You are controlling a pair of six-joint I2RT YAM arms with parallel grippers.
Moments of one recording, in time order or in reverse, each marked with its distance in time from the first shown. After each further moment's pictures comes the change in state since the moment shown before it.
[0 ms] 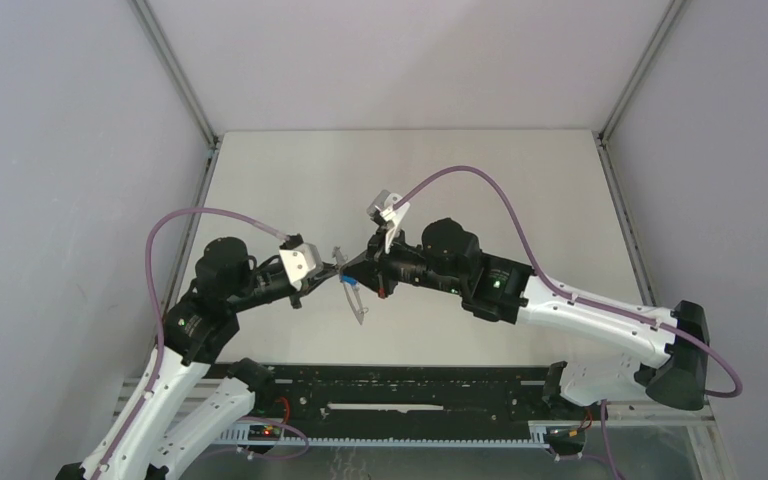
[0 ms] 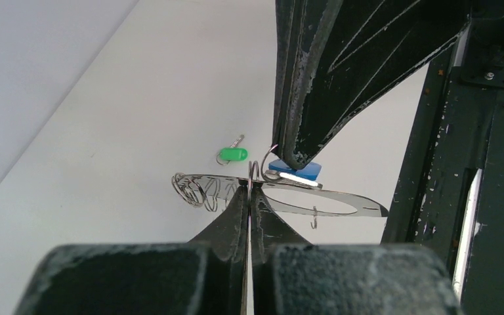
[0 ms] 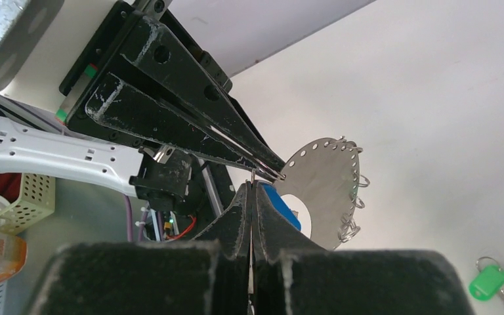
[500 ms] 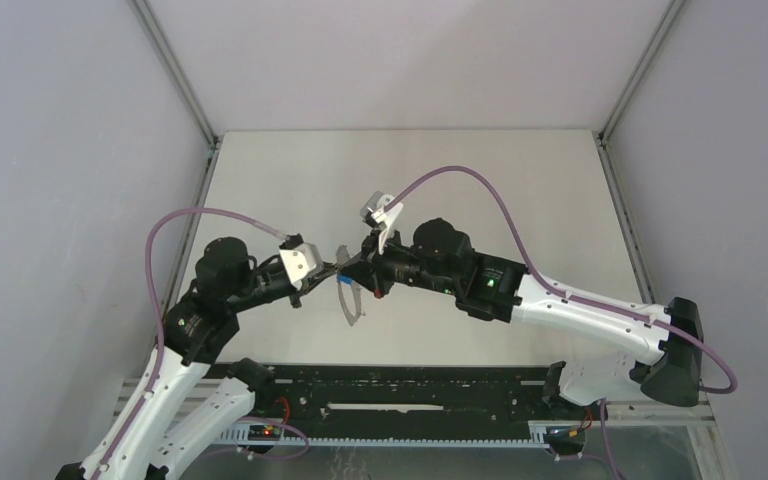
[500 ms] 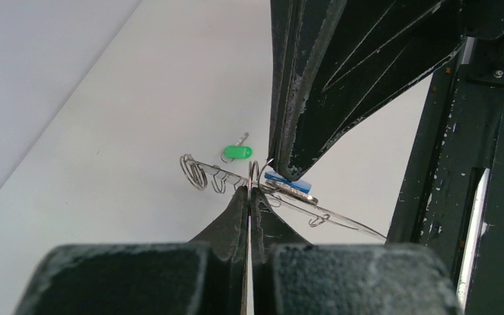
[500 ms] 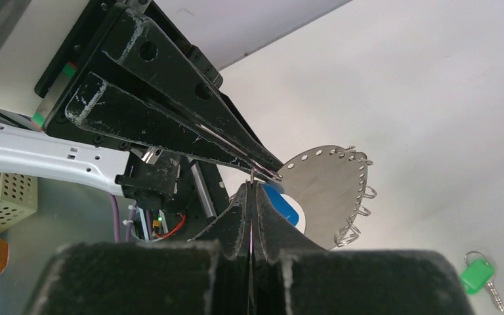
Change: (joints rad) left arm 0.000 0.000 0.000 -0.001 -0.016 0.005; right arm 0.016 0.035 0.035 -0.036 0.037 -0.031
